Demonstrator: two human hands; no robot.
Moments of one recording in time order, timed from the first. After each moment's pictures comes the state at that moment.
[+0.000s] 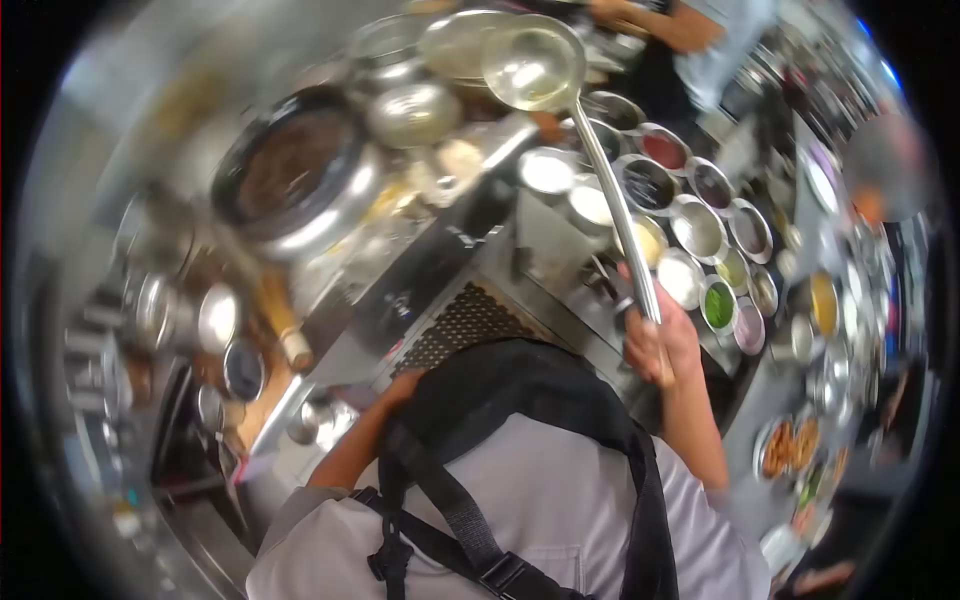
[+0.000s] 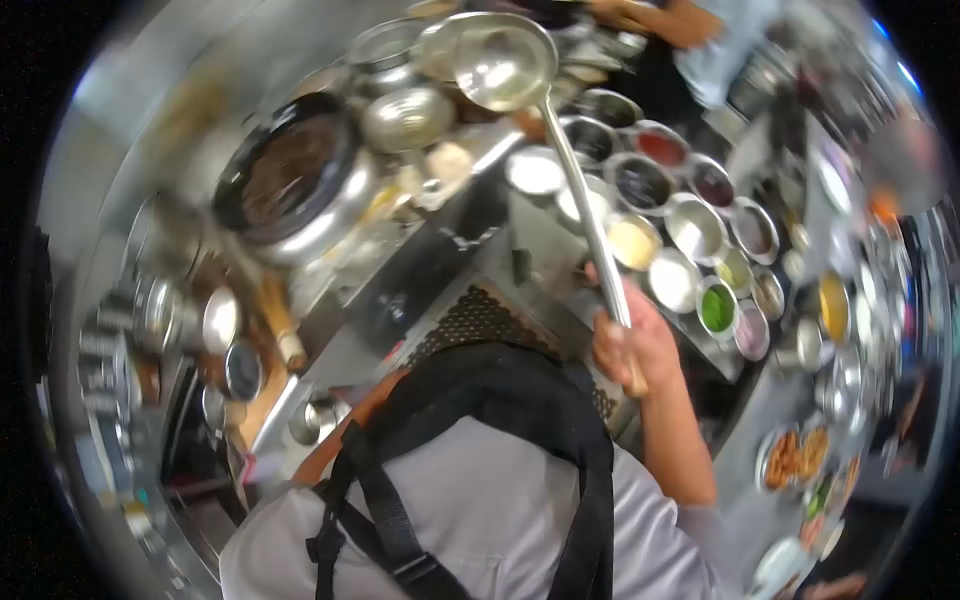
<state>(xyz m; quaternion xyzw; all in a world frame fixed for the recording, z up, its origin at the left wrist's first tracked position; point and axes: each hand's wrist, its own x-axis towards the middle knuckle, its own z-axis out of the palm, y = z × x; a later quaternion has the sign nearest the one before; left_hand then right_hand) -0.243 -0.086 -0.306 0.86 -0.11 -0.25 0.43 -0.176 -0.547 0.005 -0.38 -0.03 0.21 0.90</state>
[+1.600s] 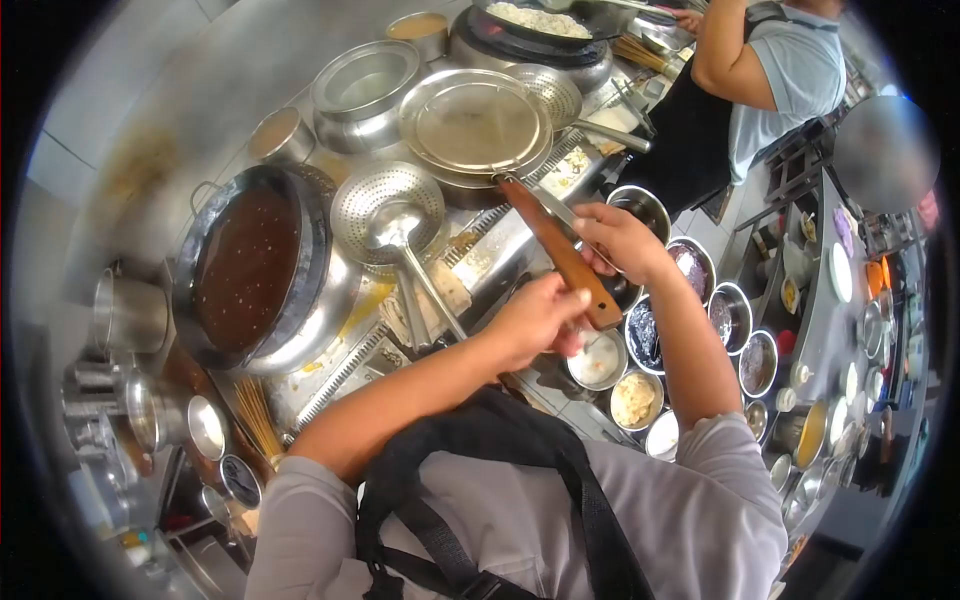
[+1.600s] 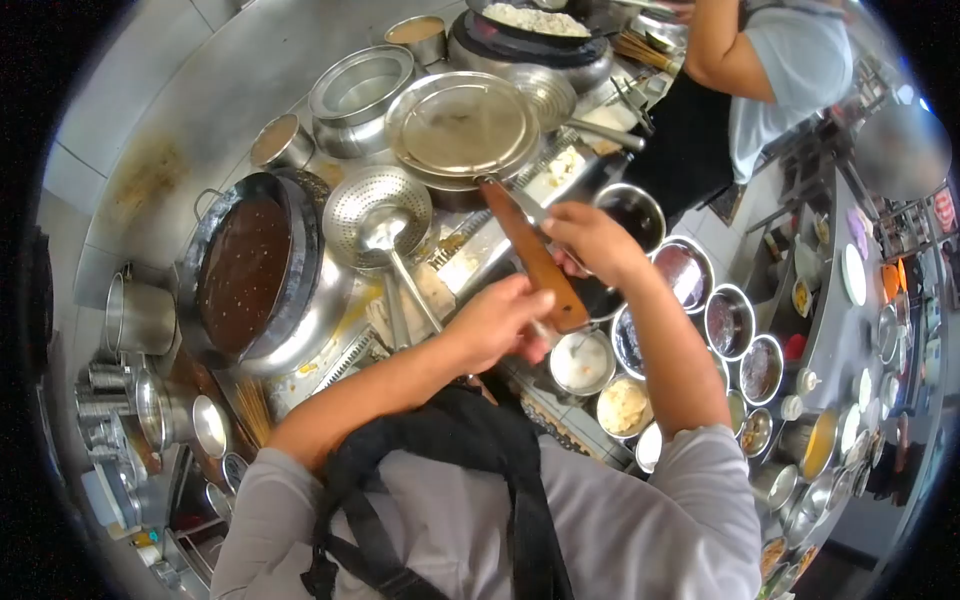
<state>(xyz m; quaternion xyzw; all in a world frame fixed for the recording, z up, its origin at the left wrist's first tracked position) 0.187 -0.341 0.009 0.54 0.03 -0.35 0.76 0.279 -0.522 0.011 -0.75 0.02 0.27 0.61</state>
